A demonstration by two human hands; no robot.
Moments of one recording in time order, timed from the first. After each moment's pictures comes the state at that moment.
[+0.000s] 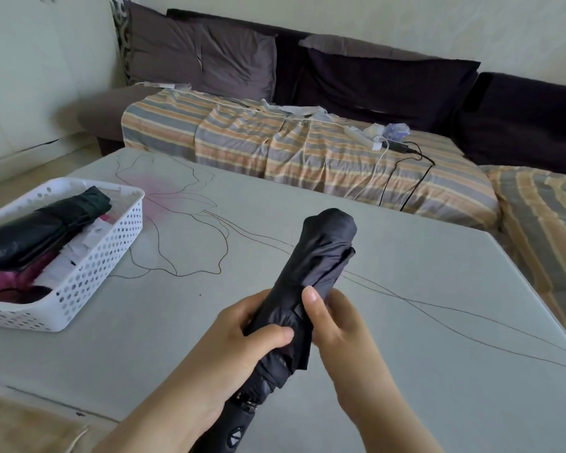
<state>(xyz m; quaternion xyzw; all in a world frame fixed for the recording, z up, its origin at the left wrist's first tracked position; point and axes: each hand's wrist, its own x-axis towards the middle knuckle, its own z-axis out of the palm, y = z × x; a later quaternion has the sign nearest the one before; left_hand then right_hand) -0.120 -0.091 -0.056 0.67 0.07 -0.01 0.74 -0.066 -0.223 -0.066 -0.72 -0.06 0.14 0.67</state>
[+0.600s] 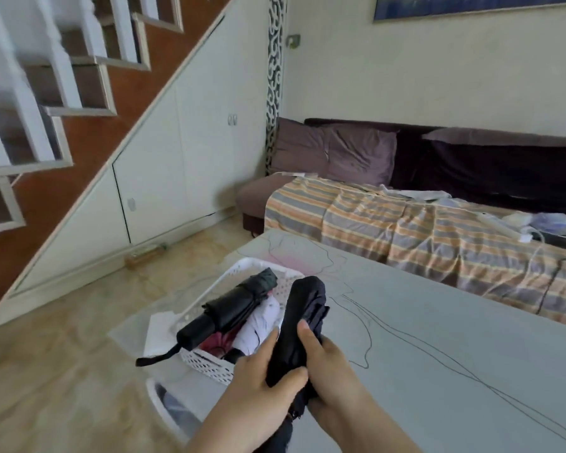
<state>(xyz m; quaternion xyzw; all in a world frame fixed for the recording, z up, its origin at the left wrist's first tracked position) -0.187 0.072 -0.031 0.76 0.20 0.16 0.60 -0.084 0.008 -0.047 -0.61 -0.07 0.37 0.69</state>
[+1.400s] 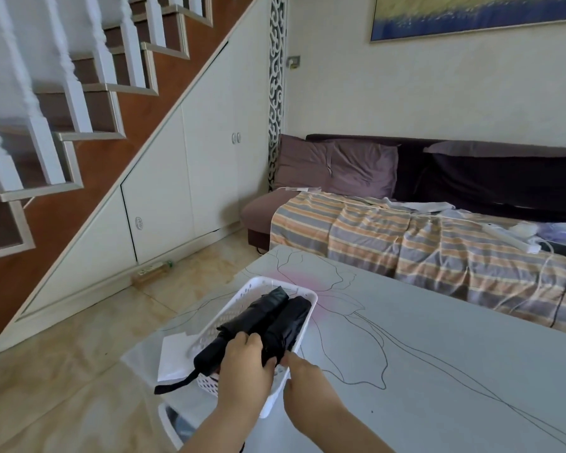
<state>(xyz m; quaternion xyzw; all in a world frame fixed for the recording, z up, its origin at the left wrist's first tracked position) -0.140 0.148 -0.074 0.91 0.34 0.18 0.15 -0.082 0.049 -0.063 -0.87 -0.38 0.19 0.25</state>
